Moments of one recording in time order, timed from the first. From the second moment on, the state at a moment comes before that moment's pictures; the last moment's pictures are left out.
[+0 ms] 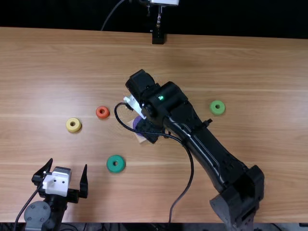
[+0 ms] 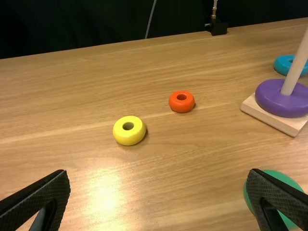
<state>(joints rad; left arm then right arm) -0.07 0.01 0.11 -0.38 0.06 0.07 0.65 2.07 2.01 -1.36 0.11 -0.29</state>
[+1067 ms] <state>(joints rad) -0.07 0.01 0.11 -0.38 0.06 0.08 0.45 1.39 0.91 -0.95 0.22 -0.33</state>
